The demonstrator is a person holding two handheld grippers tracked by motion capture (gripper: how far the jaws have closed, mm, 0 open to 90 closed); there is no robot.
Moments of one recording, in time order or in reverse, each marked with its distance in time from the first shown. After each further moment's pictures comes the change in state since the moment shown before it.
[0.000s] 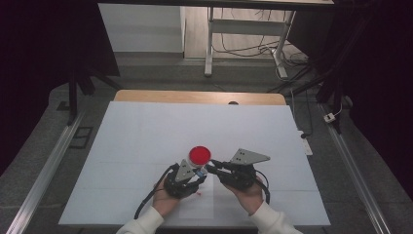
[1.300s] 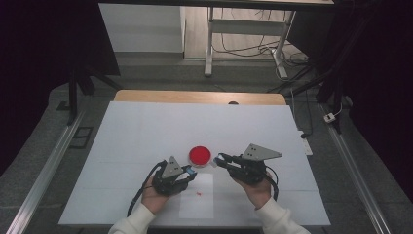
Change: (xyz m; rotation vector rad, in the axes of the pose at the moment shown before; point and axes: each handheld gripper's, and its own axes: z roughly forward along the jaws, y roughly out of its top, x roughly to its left) left arm 0.017 -0.003 -0.025 -0.011 0.008 -0.026; right arm -0.021 0.004 -0.019 -0.044 -0.039 -0.028
